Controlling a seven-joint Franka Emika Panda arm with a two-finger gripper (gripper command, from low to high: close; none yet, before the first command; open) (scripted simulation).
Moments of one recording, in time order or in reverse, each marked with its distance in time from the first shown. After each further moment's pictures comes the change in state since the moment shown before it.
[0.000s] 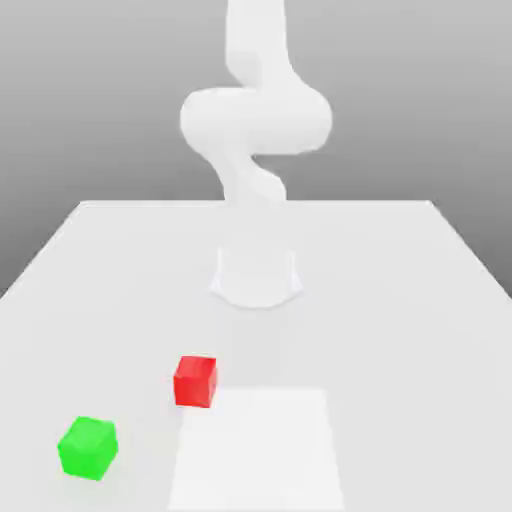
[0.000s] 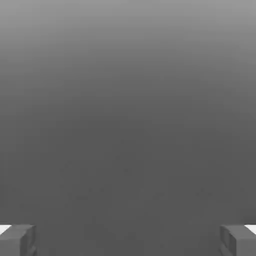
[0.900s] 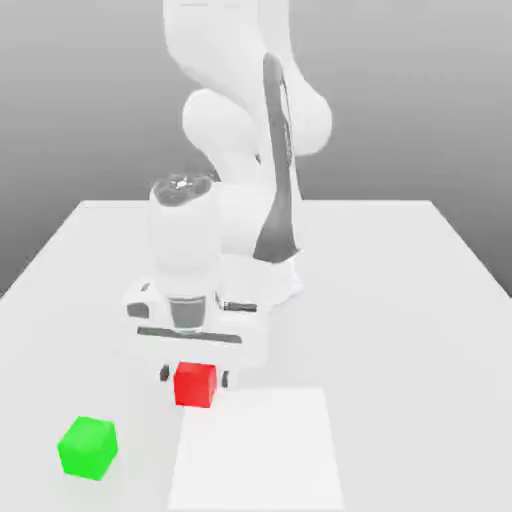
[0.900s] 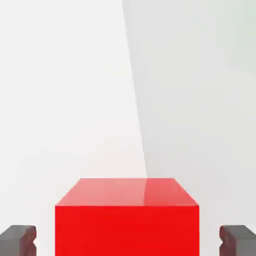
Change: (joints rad) arm -0.205 0.914 -0.030 -0.548 0.087 0.739 -0.188
